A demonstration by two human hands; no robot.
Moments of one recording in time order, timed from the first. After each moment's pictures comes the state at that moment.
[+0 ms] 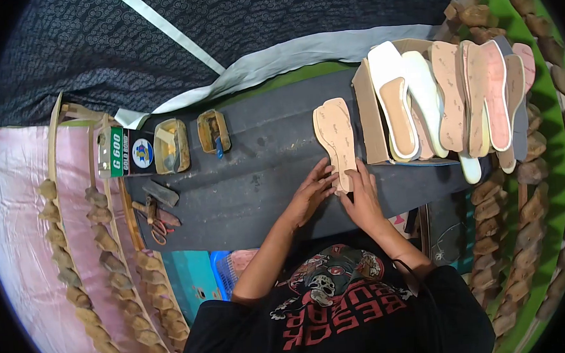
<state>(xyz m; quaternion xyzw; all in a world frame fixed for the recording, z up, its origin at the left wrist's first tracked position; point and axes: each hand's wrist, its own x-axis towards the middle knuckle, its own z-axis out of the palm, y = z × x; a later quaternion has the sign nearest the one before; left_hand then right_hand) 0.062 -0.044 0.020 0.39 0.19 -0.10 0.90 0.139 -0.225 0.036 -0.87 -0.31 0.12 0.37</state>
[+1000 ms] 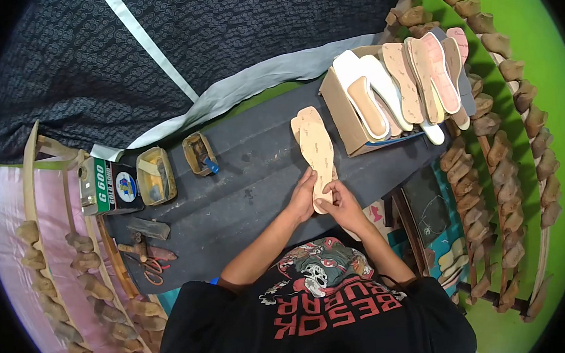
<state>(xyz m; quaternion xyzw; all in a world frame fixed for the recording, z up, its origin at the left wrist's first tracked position) 0.059 -0.041 0.023 0.30 0.13 -0.14 0.93 0.063 -0.198 0.053 -0.78 -0.09 0.24 0.58</state>
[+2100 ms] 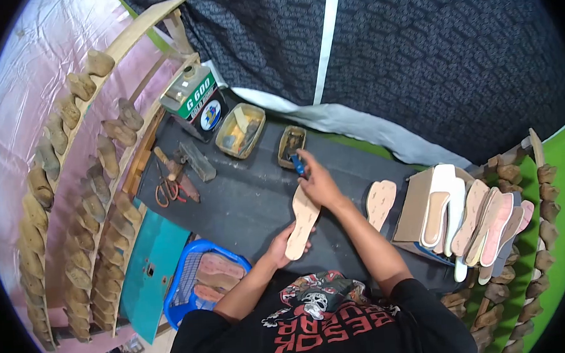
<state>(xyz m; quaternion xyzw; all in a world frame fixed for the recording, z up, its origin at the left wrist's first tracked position) -0.082 0.021 -0.027 0.19 0.23 0.11 0.95 0.137 0.061 0.084 -0.69 -0.51 0.32 0.40</state>
